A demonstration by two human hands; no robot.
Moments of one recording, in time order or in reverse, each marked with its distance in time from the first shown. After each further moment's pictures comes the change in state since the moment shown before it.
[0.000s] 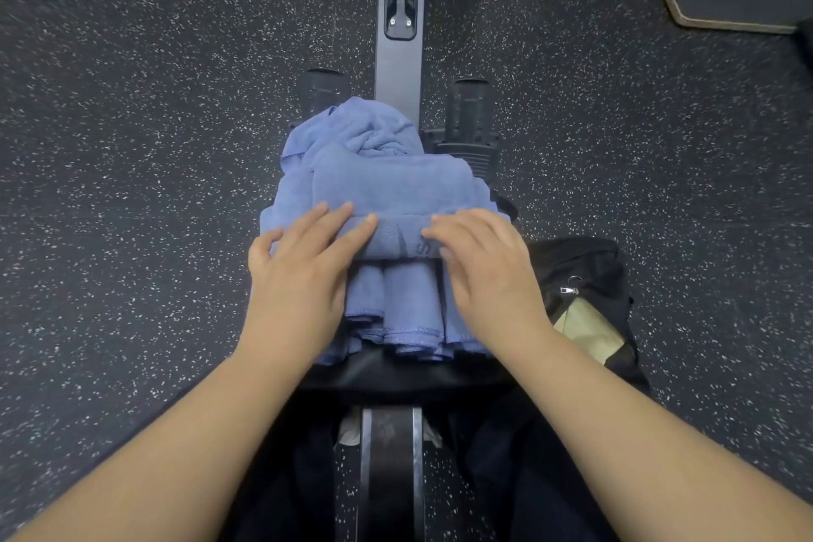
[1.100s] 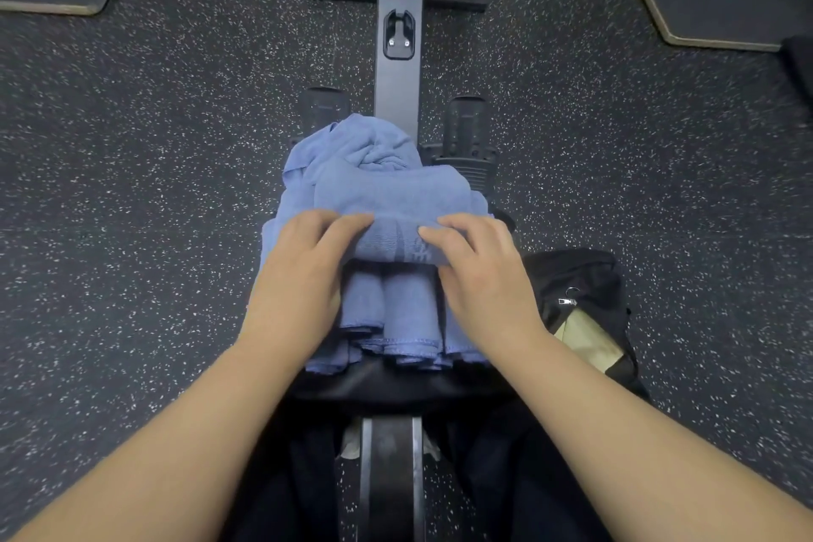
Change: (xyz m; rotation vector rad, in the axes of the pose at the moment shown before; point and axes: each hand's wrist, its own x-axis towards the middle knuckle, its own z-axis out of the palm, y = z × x) left_hand 0.015 -0.003 -0.007 -0.136 -0.005 0.042; right_hand 0.006 0.000 0.006 -0.048 0.058 -0.025
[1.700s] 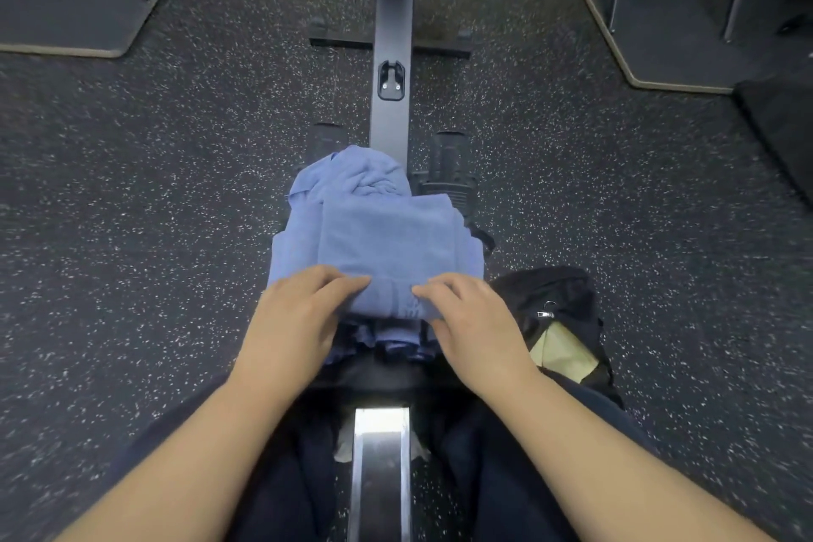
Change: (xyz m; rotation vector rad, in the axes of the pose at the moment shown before) left_hand -0.042 0.021 -0.031 0.004 -0.066 0.101; right_hand -0.041 -0.025 -0.044 0.011 -0.213 0.001
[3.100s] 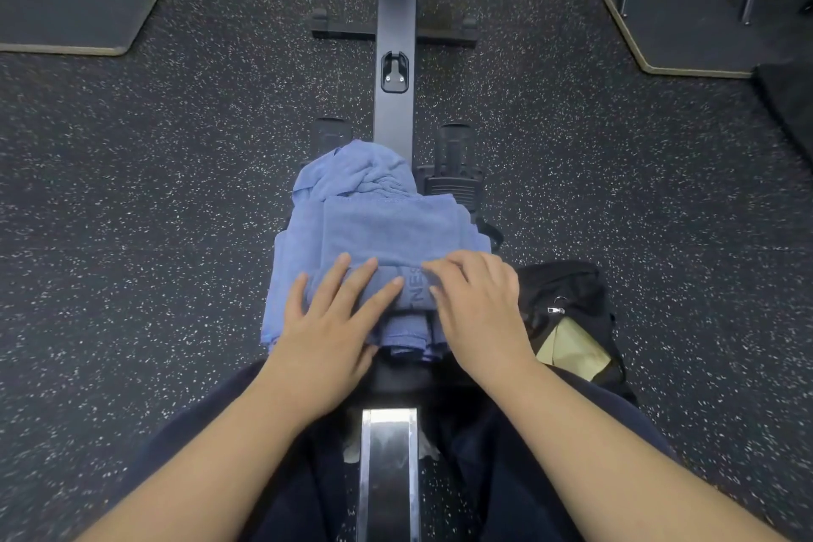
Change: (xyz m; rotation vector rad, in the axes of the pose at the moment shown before) left_hand -0.008 0.017 0.020 0.329 -0.214 0.023; right_hand 0.014 0.002 0.012 -0.167 0.183 0.114
